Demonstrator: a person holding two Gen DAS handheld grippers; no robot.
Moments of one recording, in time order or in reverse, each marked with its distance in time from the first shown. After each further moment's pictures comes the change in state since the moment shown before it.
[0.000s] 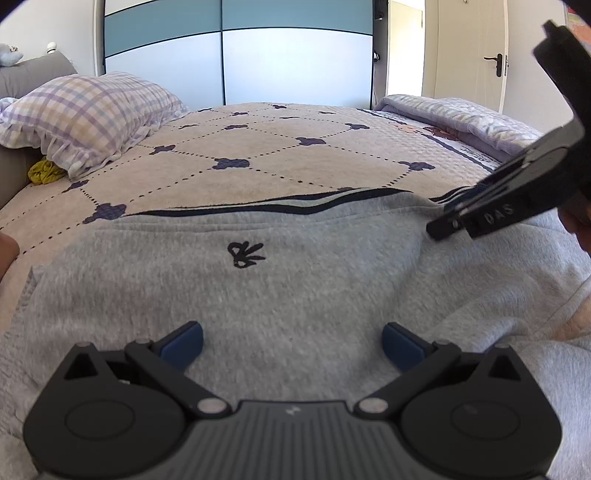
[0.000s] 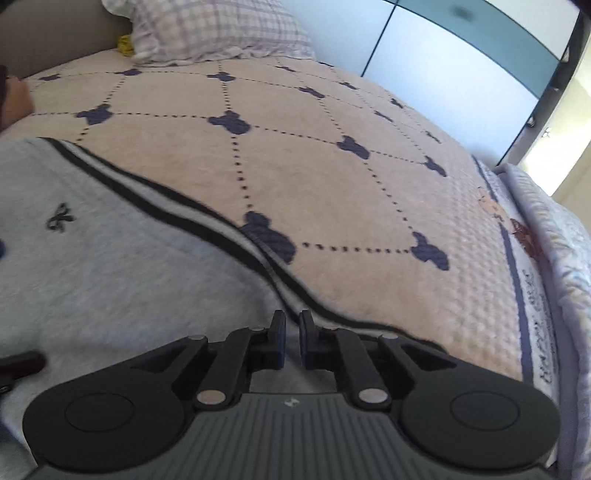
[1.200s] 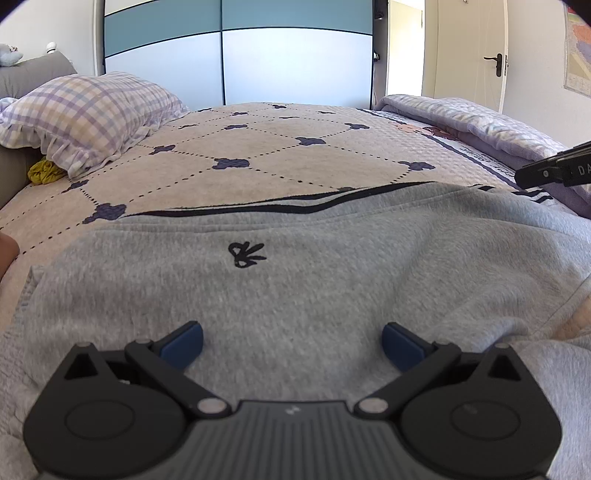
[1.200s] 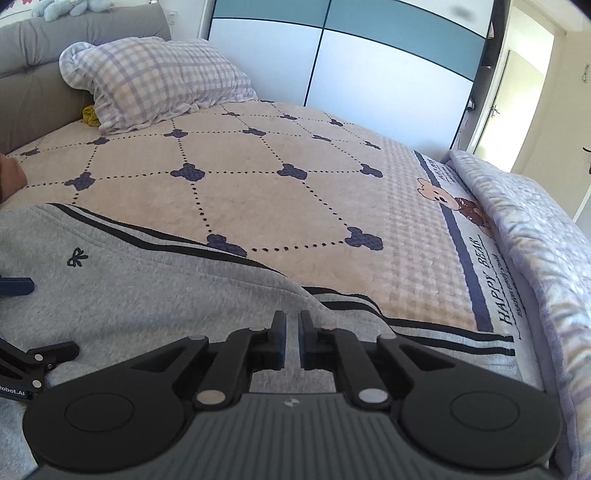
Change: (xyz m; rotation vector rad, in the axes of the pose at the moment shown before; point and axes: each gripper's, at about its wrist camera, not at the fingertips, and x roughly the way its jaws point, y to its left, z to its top) left arm 0.001 0.002 0.000 0.001 0.000 -0.002; right arm -0.076 -0.026 -0.034 0.168 -0.153 -0.159
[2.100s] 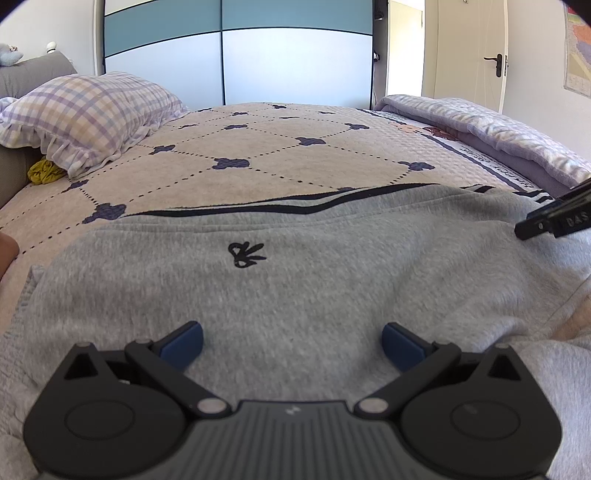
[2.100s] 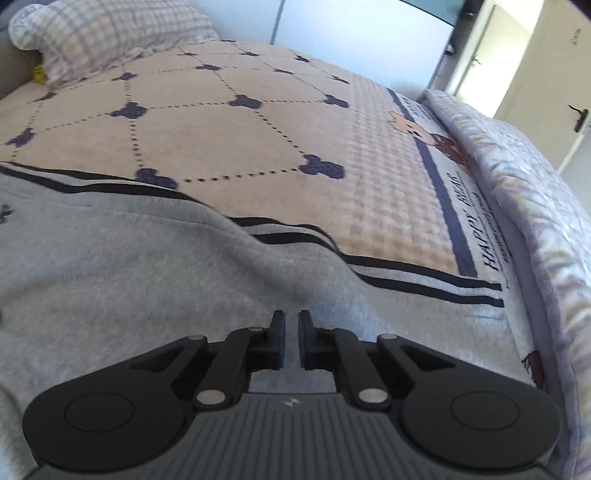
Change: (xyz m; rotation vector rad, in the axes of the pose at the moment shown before) left arm 0.000 0.000 0.000 0.000 -0.001 0.000; right arm 0.036 -0.024 -0.023 0.015 0.184 -0.009
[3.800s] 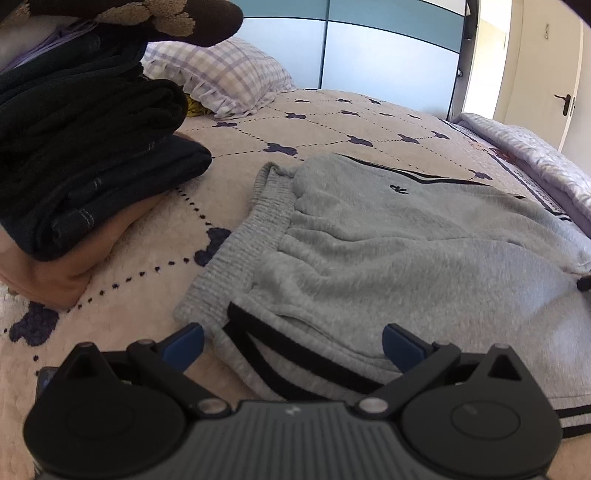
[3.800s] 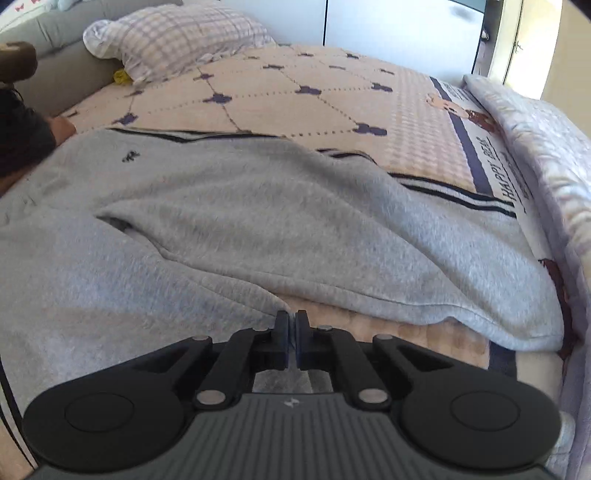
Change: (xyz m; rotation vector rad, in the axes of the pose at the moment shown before) left arm -0.181 0.109 -0.091 -0.238 0.065 0.147; right arm -0.071 -0.006 -0.098 -0.007 0.046 0.136
